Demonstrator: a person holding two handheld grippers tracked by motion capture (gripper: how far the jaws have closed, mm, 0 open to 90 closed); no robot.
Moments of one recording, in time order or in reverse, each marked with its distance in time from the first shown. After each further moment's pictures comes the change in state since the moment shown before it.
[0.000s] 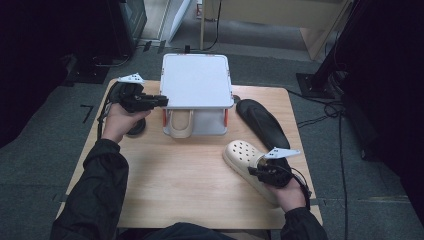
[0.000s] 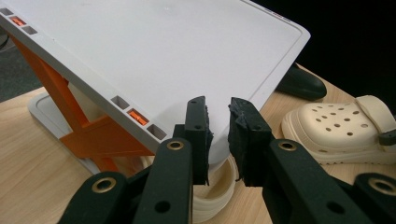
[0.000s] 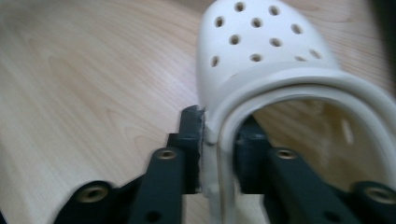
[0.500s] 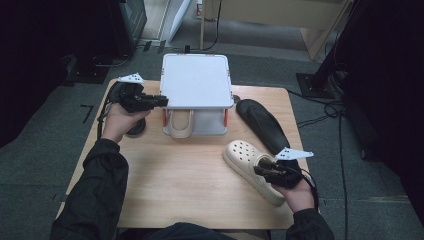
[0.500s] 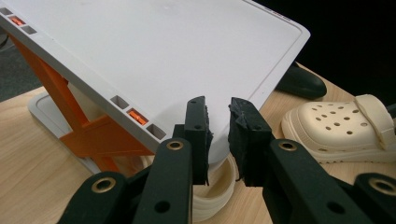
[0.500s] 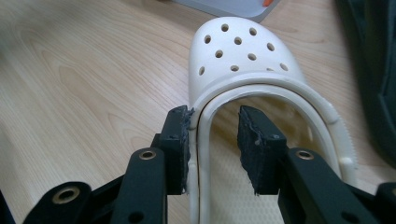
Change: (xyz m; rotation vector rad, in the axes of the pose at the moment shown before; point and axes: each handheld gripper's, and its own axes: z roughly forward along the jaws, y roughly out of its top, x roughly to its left) left arm 0.000 0.000 0.000 0.005 -0.001 0.003; right arm -0.010 -0.007 -0.021 -0.075 0.015 -0.033
